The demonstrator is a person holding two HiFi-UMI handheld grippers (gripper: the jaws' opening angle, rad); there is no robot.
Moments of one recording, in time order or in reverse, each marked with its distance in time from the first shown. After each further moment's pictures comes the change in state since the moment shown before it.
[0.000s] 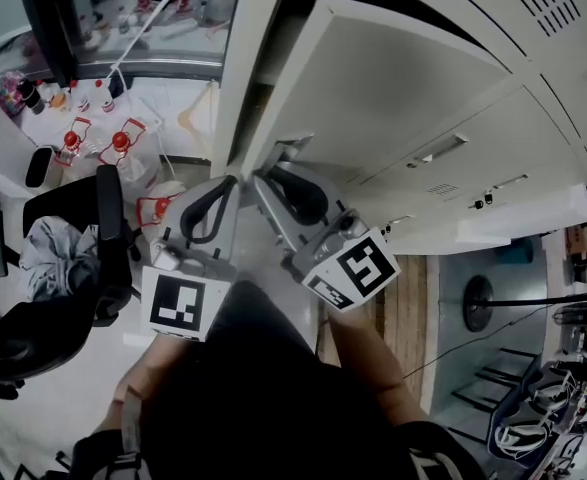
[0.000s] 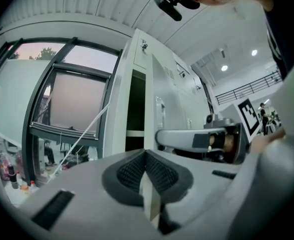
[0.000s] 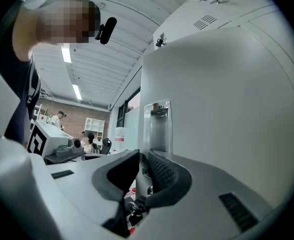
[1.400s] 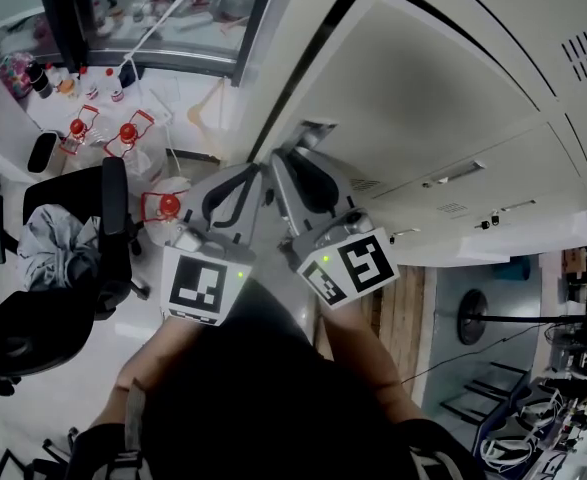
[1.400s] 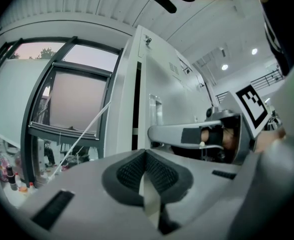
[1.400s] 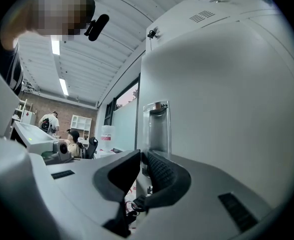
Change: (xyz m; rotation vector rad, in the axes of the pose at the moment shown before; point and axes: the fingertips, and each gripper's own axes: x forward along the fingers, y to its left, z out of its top) left arm 0.029 0.019 -0.006 0.006 -0.011 0.006; right arm 0.033 -0.029 -0.003 0.006 0.016 -0.152
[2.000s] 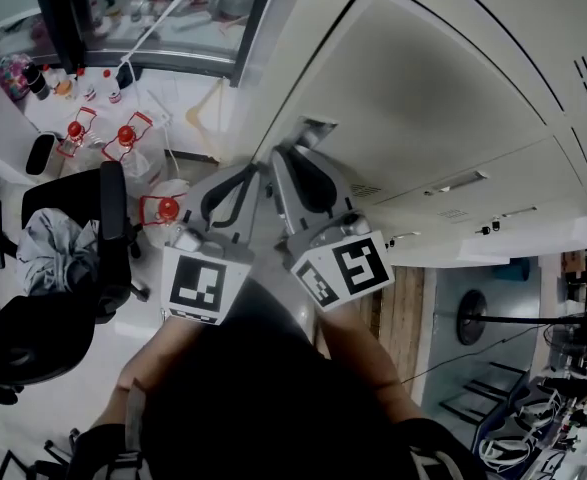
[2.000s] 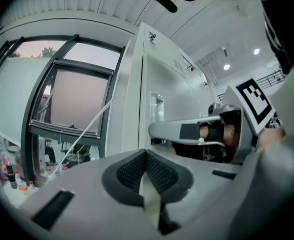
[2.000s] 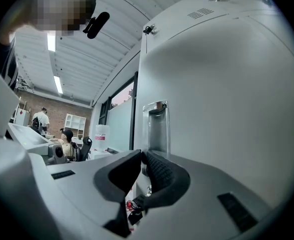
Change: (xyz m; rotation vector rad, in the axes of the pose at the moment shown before) left arm 0.015 0.013 -0.006 0.007 0.003 0.006; right arm 0.015 -0.013 -0.001 0.003 0.005 -0.062
